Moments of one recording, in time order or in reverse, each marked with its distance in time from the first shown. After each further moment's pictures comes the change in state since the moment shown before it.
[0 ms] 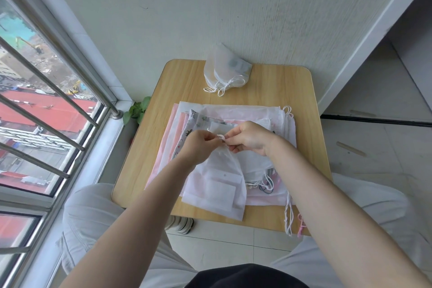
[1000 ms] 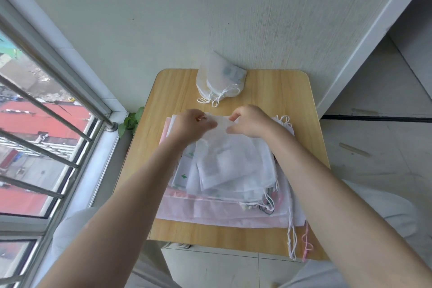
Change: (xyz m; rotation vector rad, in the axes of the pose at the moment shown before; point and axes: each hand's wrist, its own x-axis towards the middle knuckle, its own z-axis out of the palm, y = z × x) left_hand 0.072 0.047 -0.032 0.292 0.144 0.104; right_hand 0.029 -0.046 -0.044 -0.697 0.302 -0.093
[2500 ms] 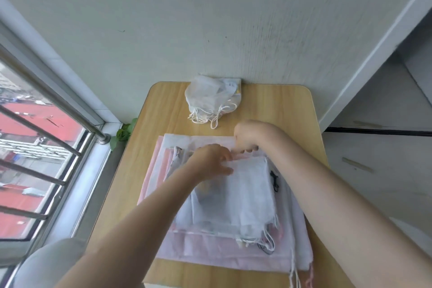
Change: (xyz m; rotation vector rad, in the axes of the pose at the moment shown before) left_hand 0.024 0.006 0.057 0.327 -0.400 0.215; right_hand 0.046 -0.016 -0.030 -0.582 -0.353 0.045
